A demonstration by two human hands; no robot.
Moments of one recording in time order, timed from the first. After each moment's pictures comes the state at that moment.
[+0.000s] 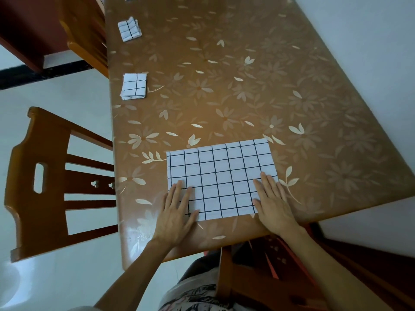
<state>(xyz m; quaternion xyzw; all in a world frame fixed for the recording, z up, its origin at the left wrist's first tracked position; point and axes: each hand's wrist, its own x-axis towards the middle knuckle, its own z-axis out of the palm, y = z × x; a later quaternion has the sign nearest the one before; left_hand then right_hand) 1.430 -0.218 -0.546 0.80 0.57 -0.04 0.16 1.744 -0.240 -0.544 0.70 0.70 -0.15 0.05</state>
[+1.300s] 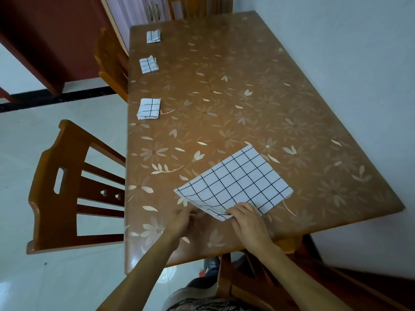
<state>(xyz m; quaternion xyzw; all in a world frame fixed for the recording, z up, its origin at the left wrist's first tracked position) 1.457 -0.215 -0.486 0.26 0.71 0.22 0.61 1.672 -0.263 -0.491 0.61 0.75 -0.17 -0.19</state>
